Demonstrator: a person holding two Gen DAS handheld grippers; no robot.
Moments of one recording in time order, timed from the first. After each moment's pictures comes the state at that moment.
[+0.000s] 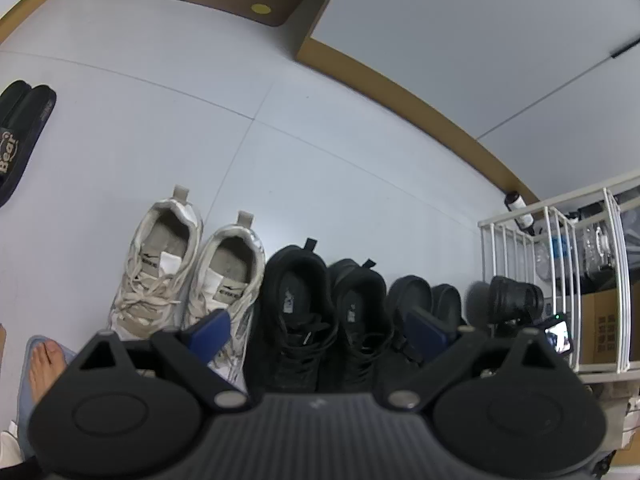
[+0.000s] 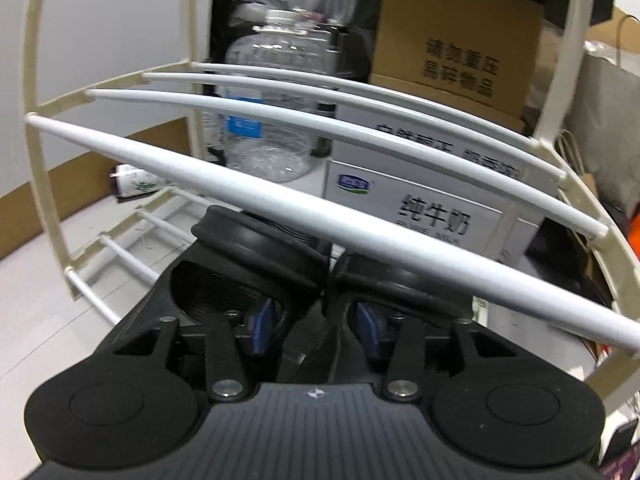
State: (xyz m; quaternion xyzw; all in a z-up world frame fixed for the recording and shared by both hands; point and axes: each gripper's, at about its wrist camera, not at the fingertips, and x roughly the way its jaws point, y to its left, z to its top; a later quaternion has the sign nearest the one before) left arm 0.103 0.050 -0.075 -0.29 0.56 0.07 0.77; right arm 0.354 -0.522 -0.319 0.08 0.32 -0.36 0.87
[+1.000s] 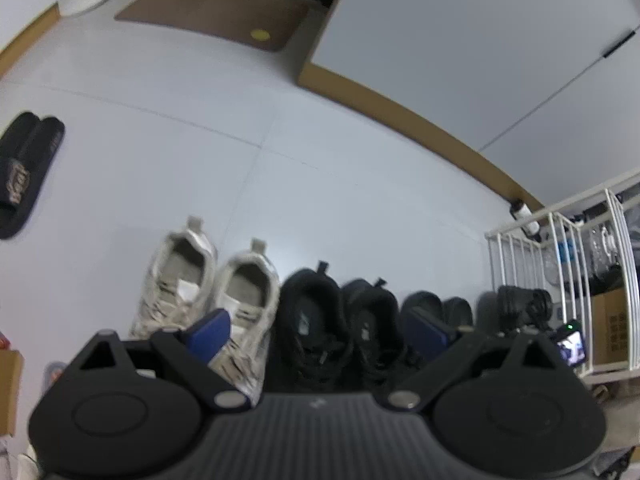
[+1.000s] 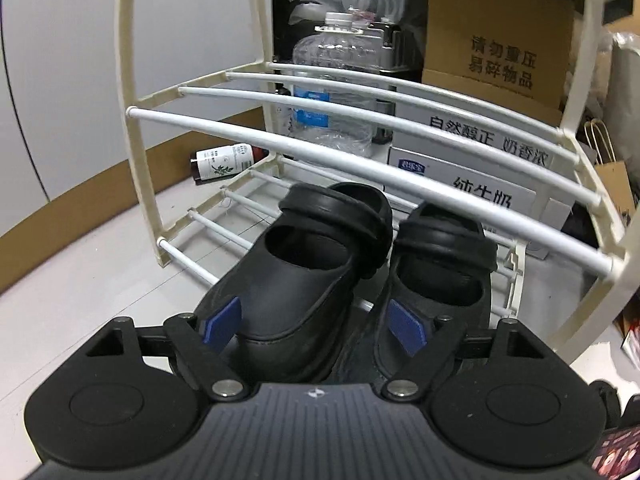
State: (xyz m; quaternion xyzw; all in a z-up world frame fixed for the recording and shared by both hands) left arm 0.096 0.062 -0.059 -0.26 0.54 0.08 0.80; right arm 0.328 -0.471 -0.281 0.10 0.34 -0.28 0.89
